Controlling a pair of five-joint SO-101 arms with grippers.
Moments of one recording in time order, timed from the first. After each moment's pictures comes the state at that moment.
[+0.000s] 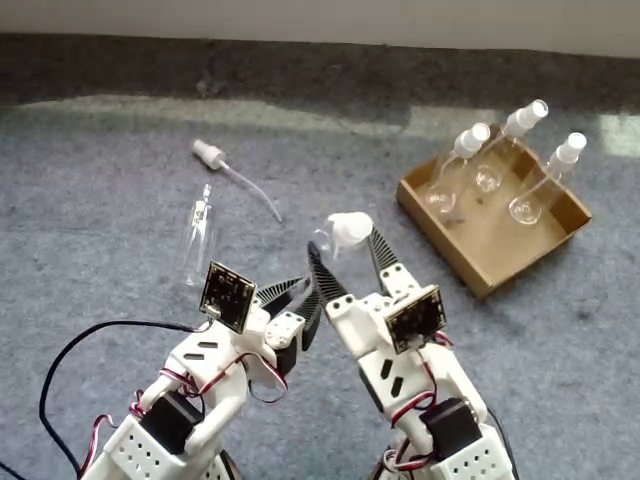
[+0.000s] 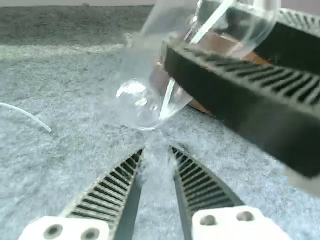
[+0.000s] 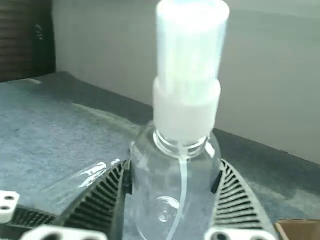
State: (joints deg) left arm 31.3 -104.0 96.0 36.4 20.5; right arm -32.4 -104.5 90.7 21.3 6.8
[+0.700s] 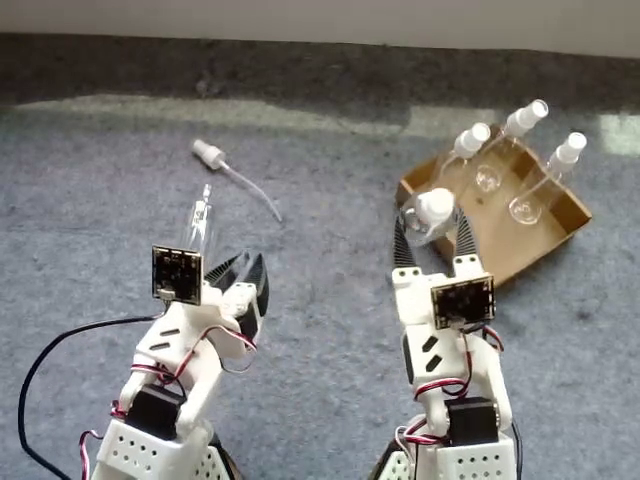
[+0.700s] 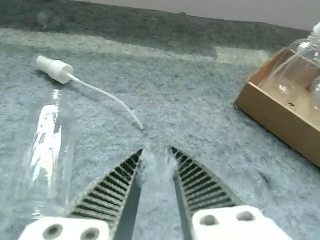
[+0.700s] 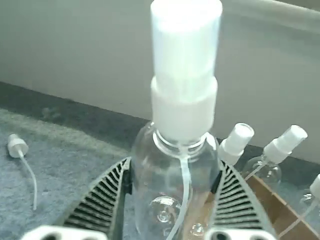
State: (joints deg) left arm 13.5 -104.0 96.0 38.8 20.5; right arm -10.0 -104.5 89.7 21.8 12.4
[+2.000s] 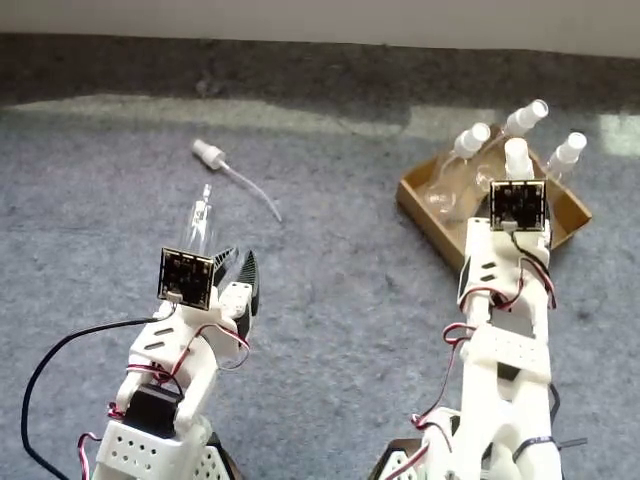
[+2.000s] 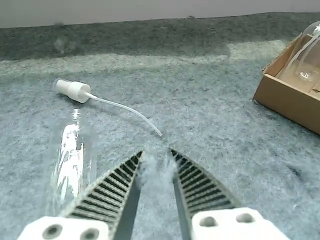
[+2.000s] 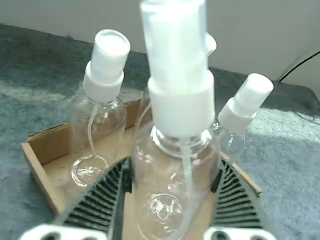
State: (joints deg) left arm 10.8 -104.0 96.0 38.8 9.5; right arm 11.3 -38.7 70.7 -7.8 18.2
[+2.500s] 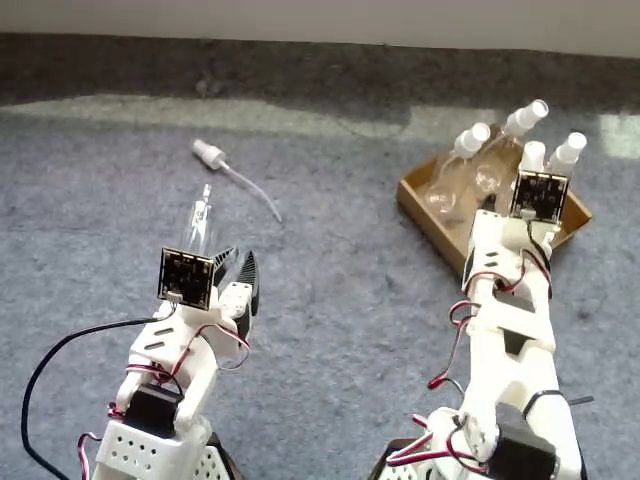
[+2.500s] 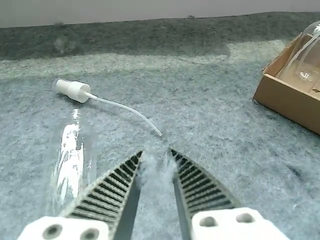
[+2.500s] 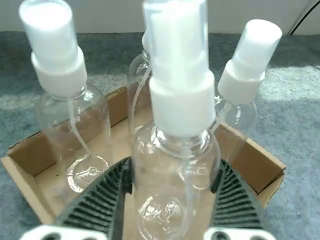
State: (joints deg) left arm 10.8 -104.0 96.0 38.8 9.5; right arm 12.7 -22.6 63.7 -12.0 9.5
